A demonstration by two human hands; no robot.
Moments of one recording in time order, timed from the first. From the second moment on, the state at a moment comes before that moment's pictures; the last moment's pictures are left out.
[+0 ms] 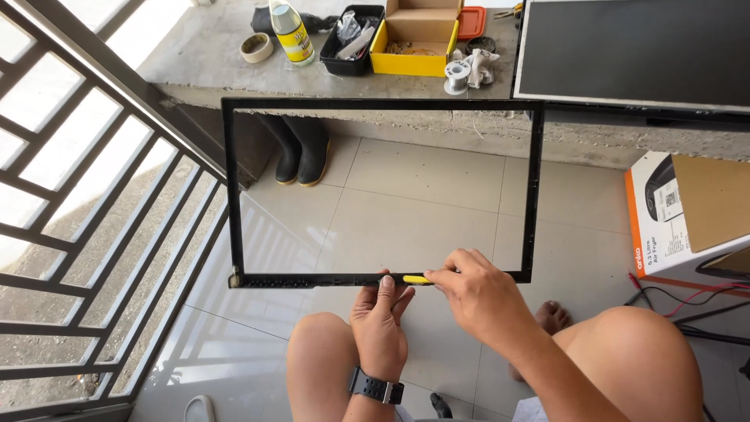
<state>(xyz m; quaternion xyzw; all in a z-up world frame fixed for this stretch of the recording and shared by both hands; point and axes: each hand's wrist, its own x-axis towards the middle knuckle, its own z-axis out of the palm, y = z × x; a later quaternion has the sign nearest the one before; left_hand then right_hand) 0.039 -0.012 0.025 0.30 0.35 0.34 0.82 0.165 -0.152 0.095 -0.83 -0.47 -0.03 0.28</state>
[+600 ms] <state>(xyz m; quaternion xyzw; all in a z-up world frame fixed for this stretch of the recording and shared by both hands) 0.033 -0.013 0.039 0.32 0.34 0.35 0.81 0.148 -0.141 0.112 -0.82 -0.50 -0.04 0.30</state>
